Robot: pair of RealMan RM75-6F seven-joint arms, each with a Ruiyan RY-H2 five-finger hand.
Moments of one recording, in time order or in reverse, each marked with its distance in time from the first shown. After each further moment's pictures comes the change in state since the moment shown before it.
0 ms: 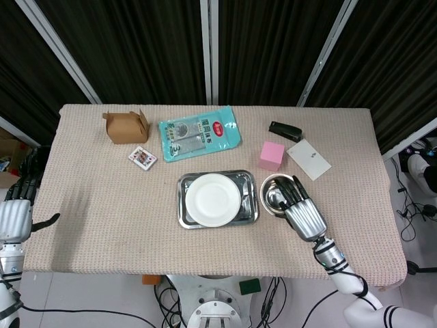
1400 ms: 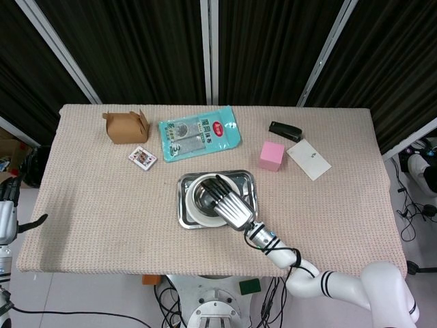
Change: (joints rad) left arm 0.023 -0.007 -0.030 0.074 -0.026 -0.066 -0.110; right arm 0.335 -0.324 0.091 0.186 0.090 -0.291 -0.072
